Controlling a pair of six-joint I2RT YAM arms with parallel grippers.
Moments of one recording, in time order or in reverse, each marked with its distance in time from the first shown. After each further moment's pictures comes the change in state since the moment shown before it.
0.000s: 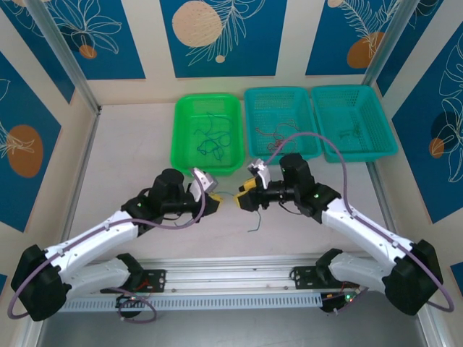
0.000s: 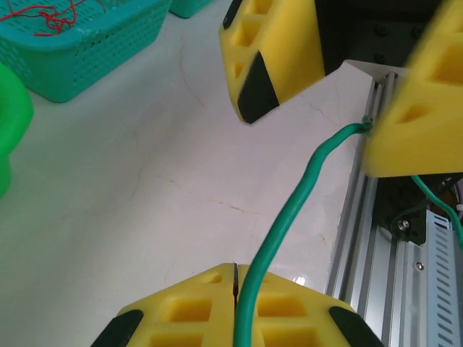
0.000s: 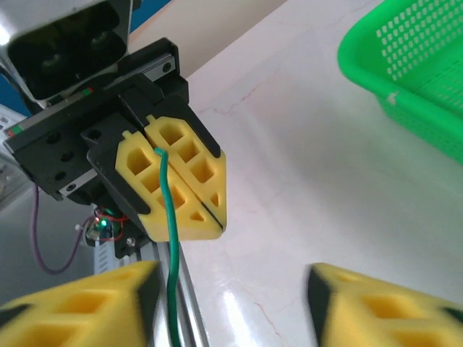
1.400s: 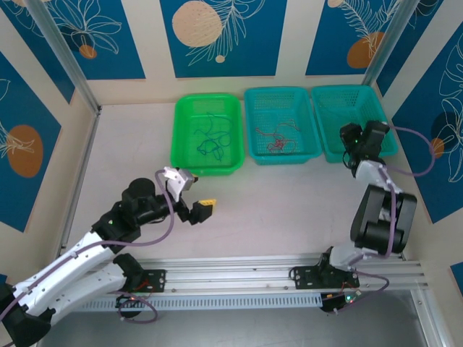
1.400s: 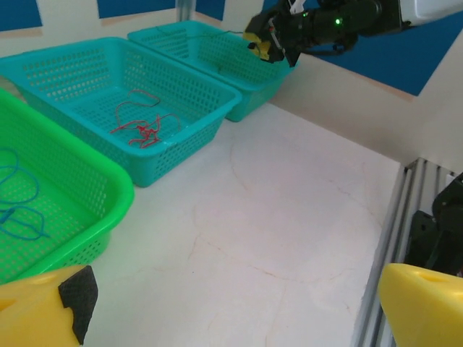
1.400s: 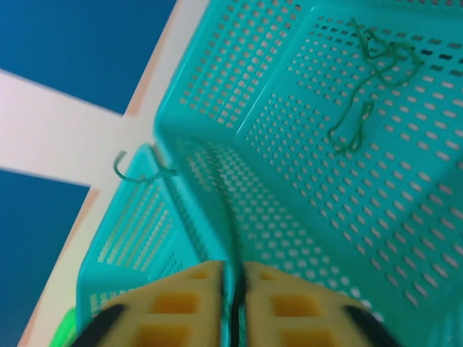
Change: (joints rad) left arm -0.009 -0.315 -0.018 -0.032 -0.212 -0.047; right arm -0.955 0.496 0.231 0.337 0.491 0.724
